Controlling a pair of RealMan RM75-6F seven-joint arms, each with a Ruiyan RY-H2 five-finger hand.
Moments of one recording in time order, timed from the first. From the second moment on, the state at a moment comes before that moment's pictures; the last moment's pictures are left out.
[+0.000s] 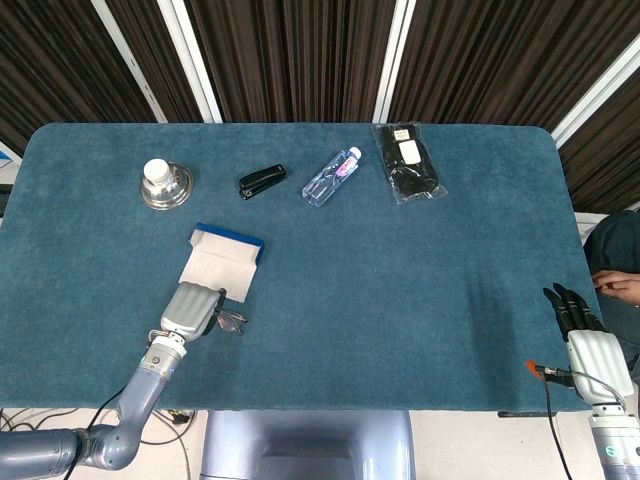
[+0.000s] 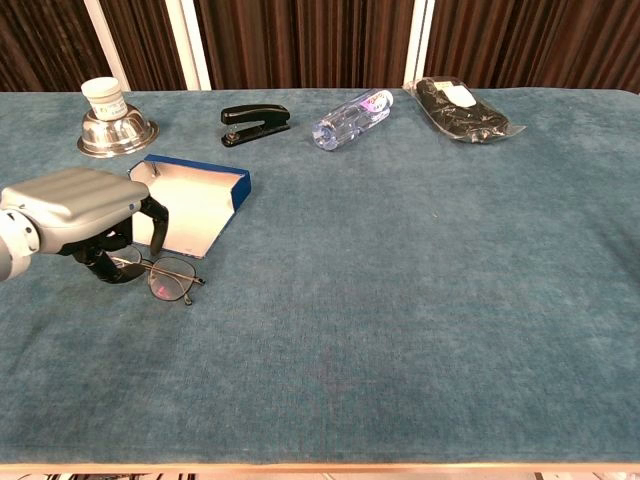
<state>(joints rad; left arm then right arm) -0.65 -1.56 -0.05 -1.62 0.99 1.11 0.76 0.08 -1.10 0.06 -1.66 -1.47 1.44 0.04</state>
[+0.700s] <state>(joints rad) -0.65 -1.59 -0.06 -1.59 0.97 1.11 0.76 0.08 -1.10 0.06 -1.66 -1.47 1.44 0.04</state>
